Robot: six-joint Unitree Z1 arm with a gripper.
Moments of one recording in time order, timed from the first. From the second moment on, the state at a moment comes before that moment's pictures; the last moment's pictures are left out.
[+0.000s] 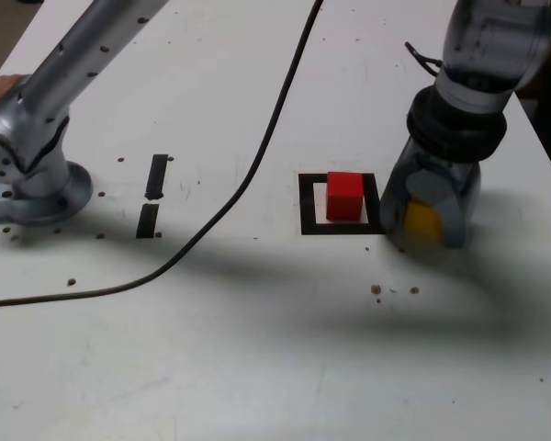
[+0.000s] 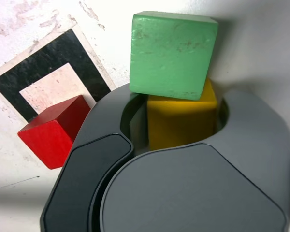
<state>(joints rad) -0.20 2.36 -2.01 1.35 0.06 0.26</state>
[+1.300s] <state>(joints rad) -0.23 2.01 -1.62 1.27 0.02 -0.14</state>
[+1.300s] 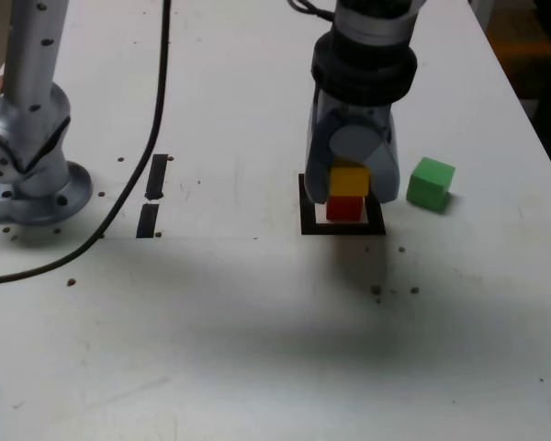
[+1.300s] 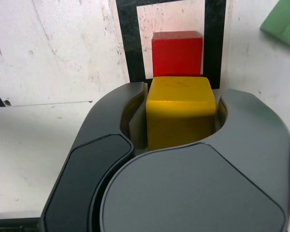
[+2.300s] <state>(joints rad) -0.20 2.06 -1.61 1.26 0.07 -0.14</state>
